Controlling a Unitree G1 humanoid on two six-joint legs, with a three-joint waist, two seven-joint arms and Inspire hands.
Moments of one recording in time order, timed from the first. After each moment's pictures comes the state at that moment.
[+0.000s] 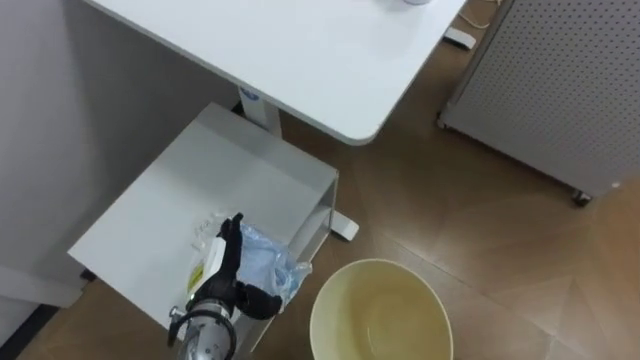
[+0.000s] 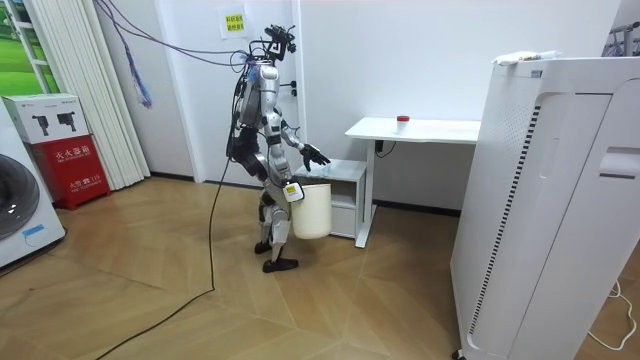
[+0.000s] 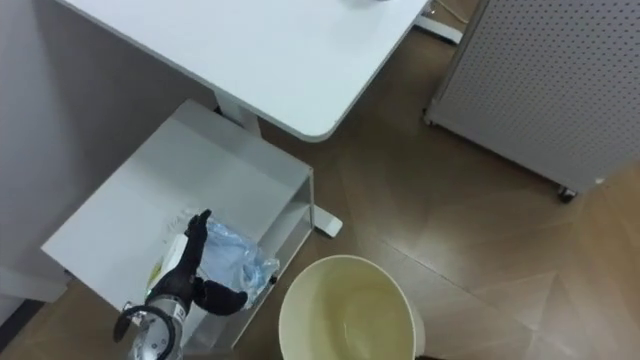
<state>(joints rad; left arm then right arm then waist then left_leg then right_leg) -0.51 0.16 -0.34 1.14 0.32 -0.22 0.42 -0.29 -0.26 0.35 1.31 0.71 -0.13 0.18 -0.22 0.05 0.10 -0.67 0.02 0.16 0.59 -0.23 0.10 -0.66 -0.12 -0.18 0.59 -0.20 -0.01</state>
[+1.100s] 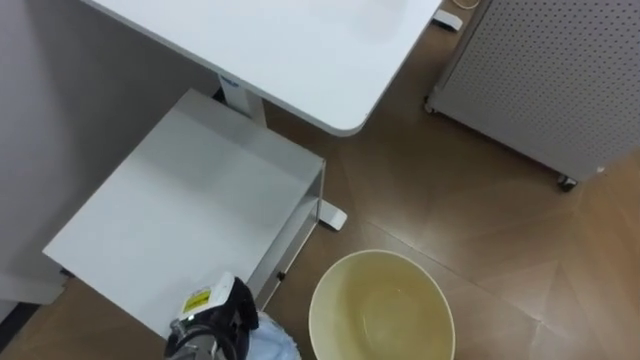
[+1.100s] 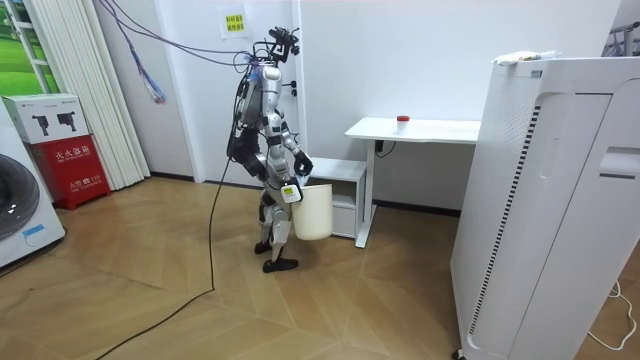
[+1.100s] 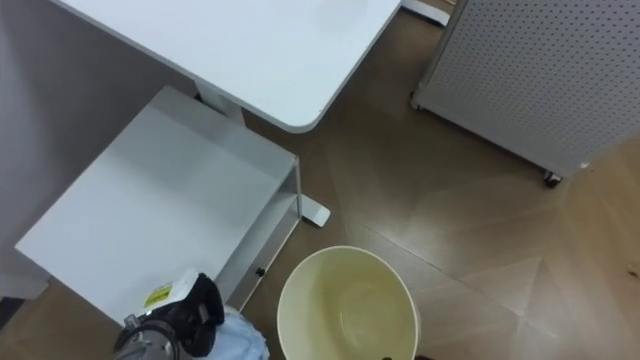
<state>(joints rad) -0.52 0.22 -0.48 1.29 0.53 -0.13 0.34 -0.28 -0.26 0.41 1.29 0.86 -0.11 0.18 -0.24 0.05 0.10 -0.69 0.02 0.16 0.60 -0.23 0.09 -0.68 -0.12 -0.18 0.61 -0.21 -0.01</state>
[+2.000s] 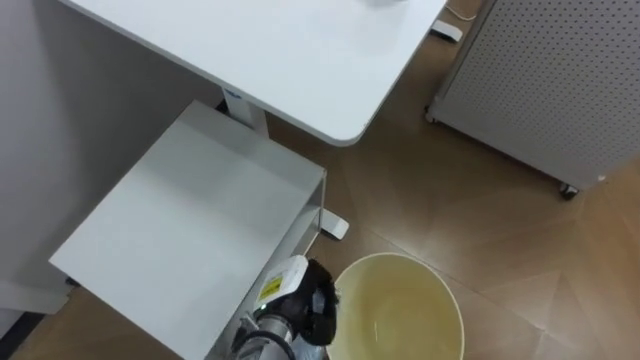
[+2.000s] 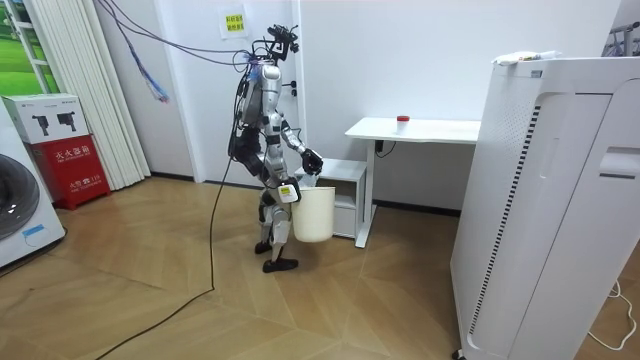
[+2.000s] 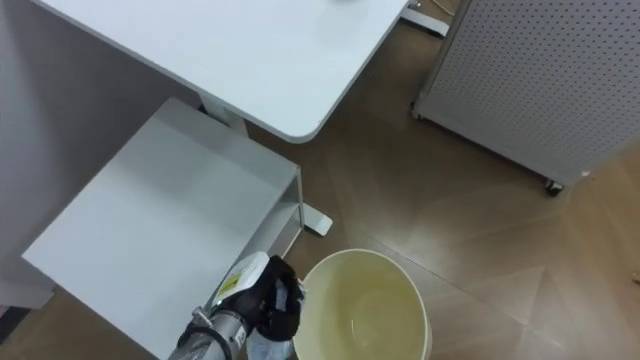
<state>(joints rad) -0.48 0.03 -0.56 1.00 0.38 -0.16 0.34 -0.28 -0.21 0.49 1.38 1.00 -0.18 0.15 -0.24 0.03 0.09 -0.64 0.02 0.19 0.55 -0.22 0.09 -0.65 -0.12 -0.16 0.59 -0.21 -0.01</state>
